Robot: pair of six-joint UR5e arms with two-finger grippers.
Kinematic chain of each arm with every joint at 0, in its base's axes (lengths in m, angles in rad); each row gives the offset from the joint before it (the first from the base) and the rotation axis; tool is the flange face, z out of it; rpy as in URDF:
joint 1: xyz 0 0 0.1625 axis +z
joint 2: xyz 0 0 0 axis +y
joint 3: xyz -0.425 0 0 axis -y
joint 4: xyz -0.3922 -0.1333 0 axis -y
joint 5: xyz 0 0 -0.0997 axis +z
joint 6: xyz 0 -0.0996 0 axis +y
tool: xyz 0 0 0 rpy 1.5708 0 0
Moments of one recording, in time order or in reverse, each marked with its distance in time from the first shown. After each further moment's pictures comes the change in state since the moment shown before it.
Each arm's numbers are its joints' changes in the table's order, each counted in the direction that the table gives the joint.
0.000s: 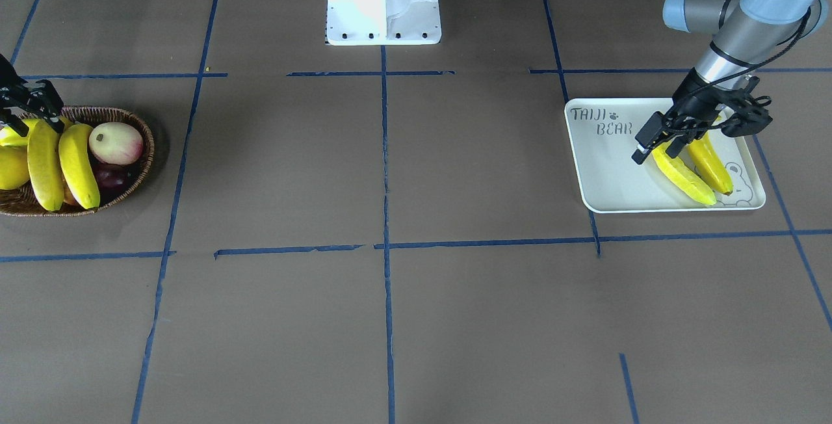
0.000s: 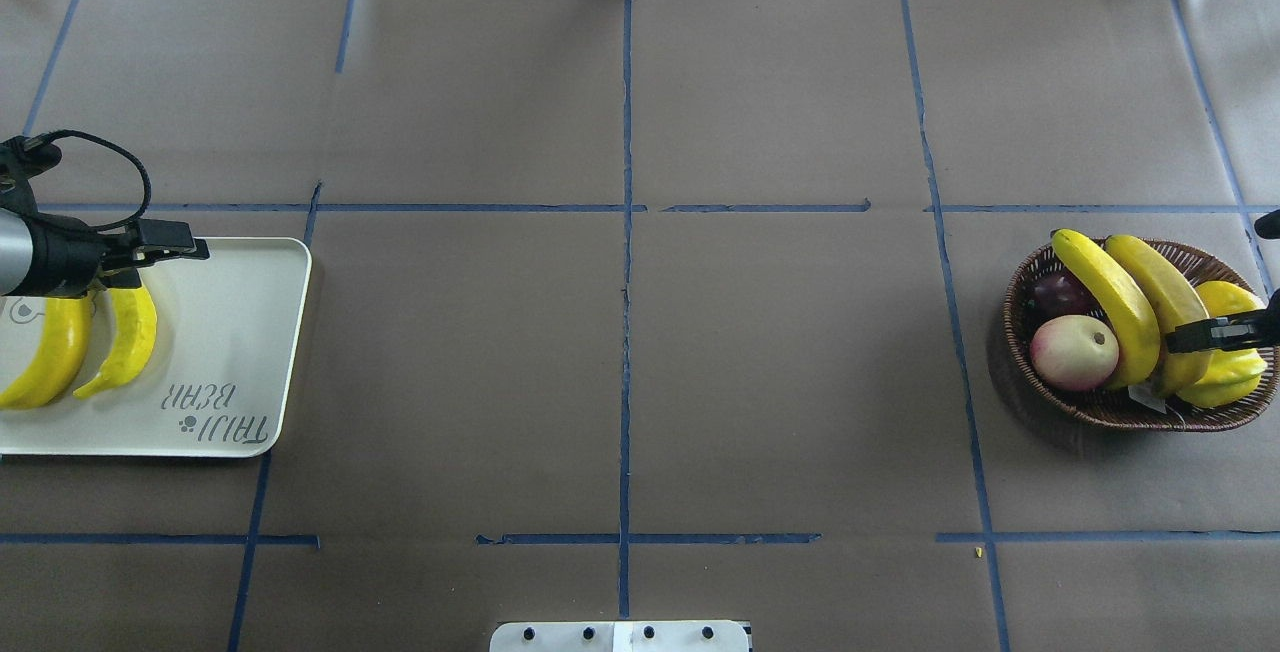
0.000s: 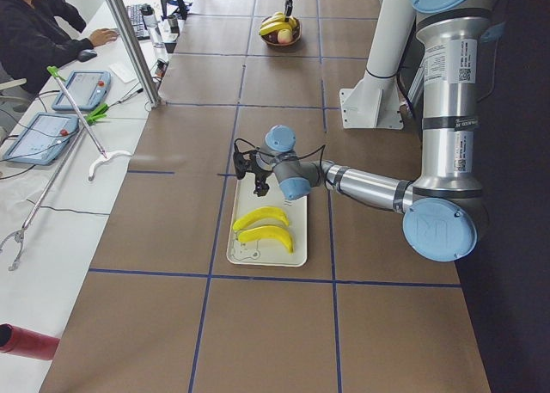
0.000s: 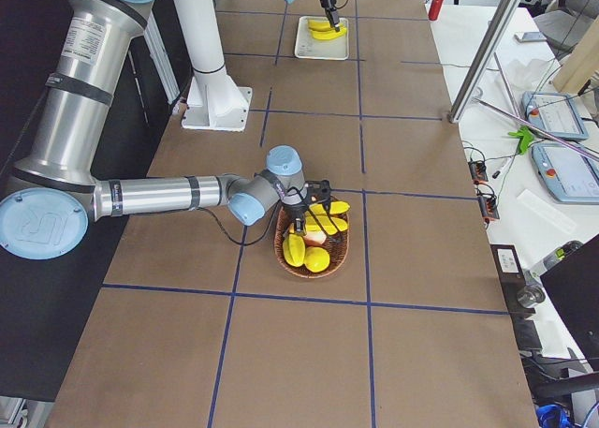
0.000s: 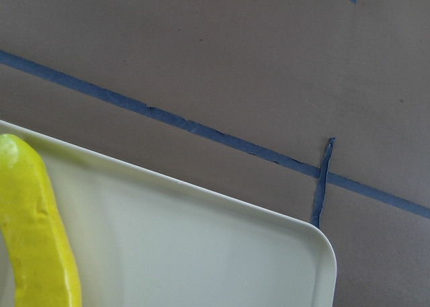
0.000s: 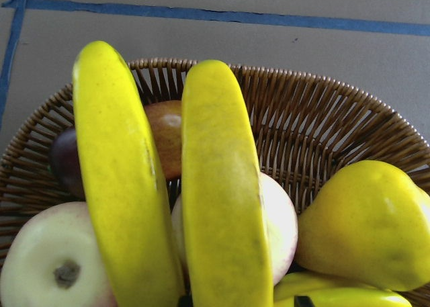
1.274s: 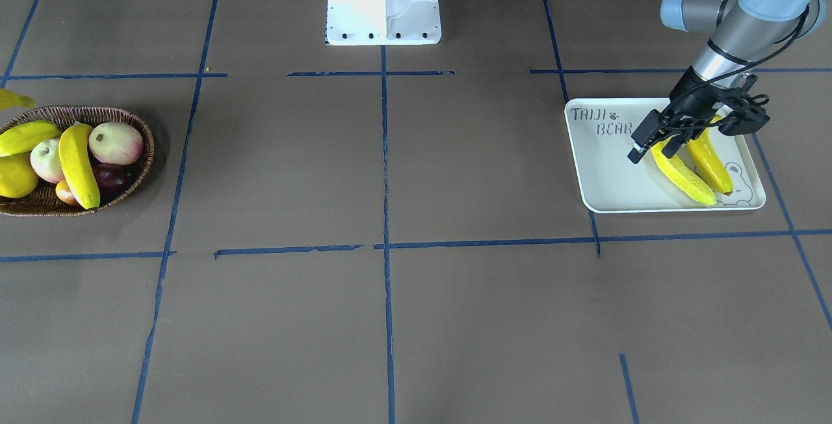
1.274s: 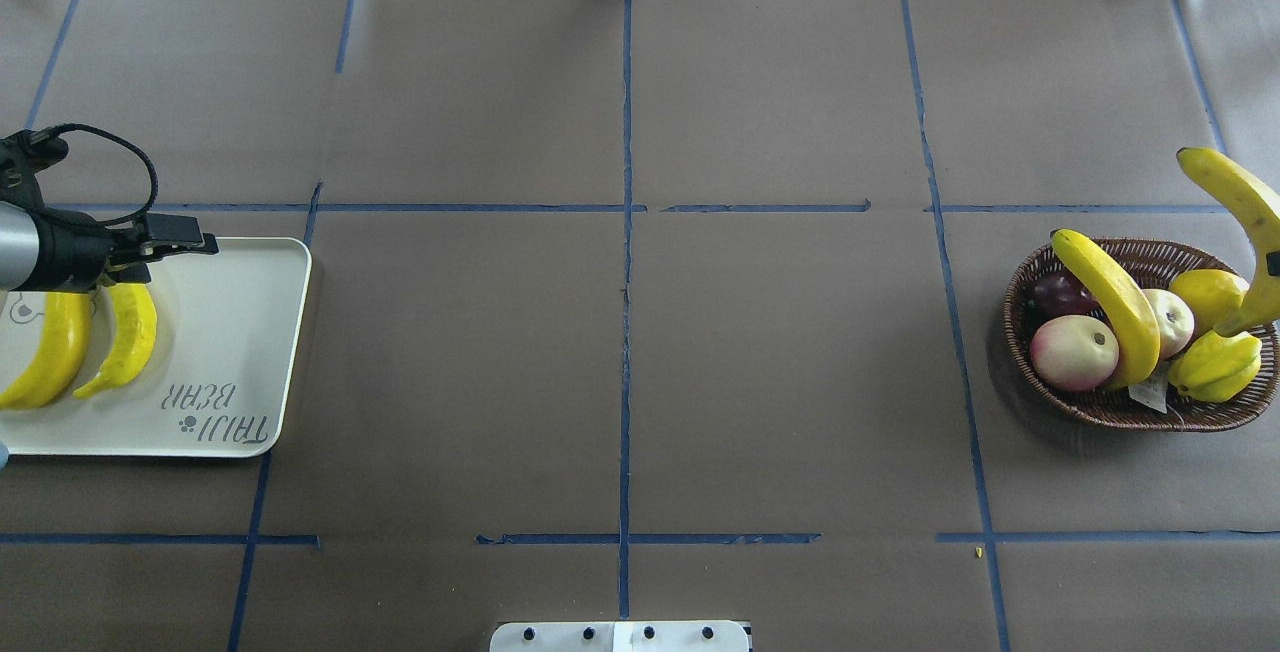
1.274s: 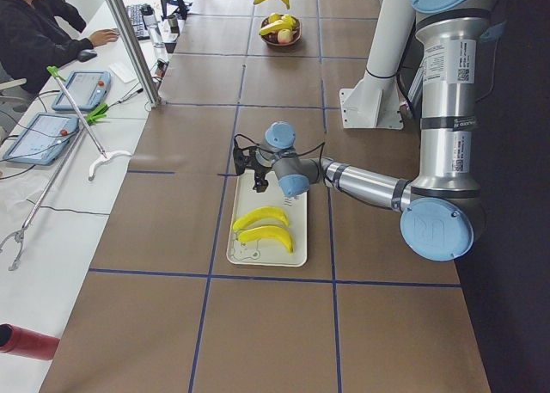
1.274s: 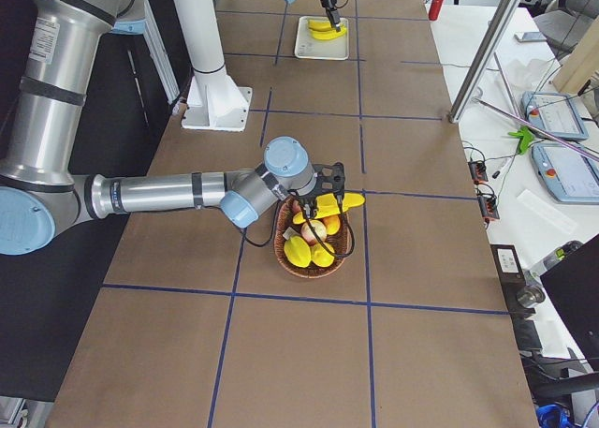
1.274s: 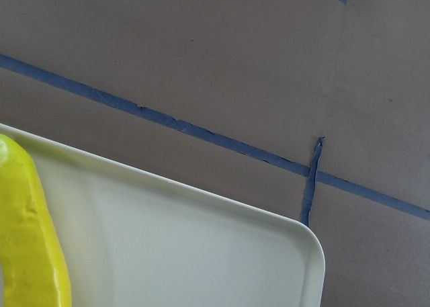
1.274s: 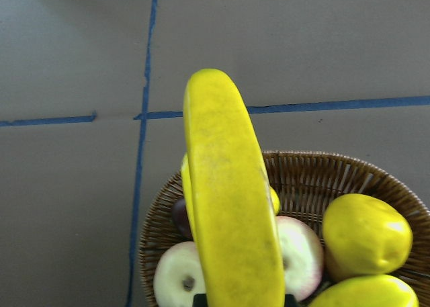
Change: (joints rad) left arm 0.003 0.026 -0.012 0.001 0.000 0.015; right arm 0.379 -0.070 0.032 0.005 -0.434 0.030
